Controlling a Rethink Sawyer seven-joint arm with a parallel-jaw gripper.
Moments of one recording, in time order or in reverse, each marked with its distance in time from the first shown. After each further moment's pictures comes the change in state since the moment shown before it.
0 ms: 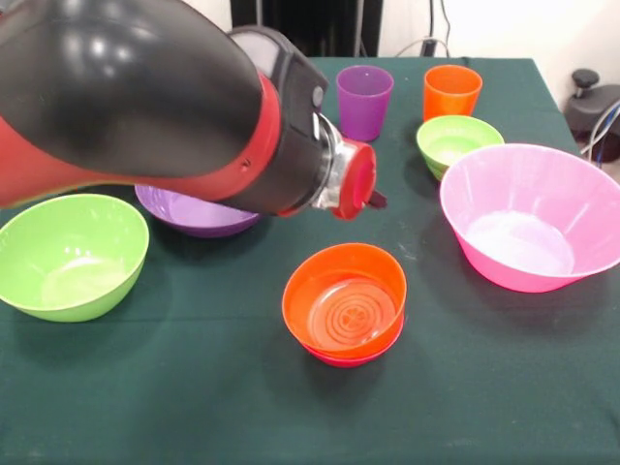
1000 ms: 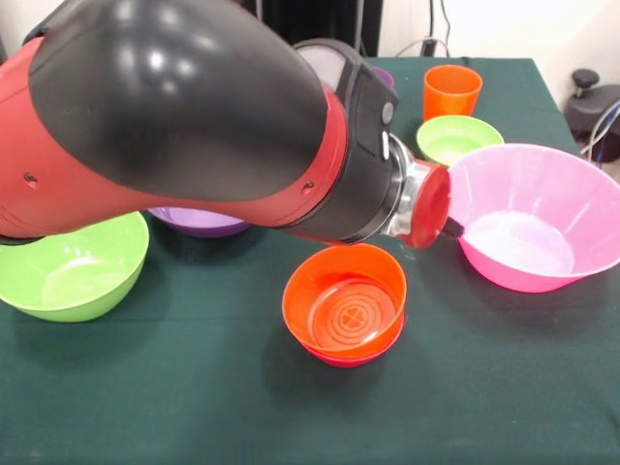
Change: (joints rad) arm 0.055 0.071 0.283 -0.127 -0.205 0.000 0.000
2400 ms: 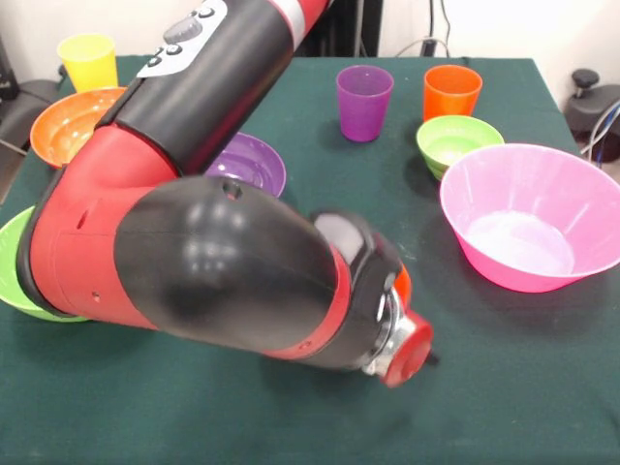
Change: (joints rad) arm 0.025 0.133 0.252 -0.145 -0.396 -0.148 0.000
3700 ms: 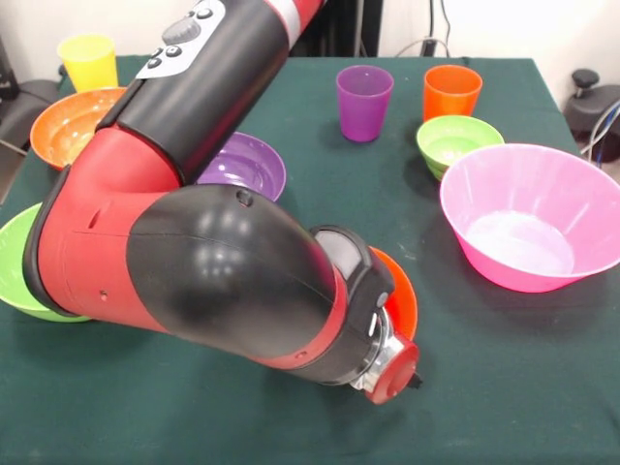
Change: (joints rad) arm 0.022 -0.010 -0.101 -0.033 0.045 -0.118 0.000
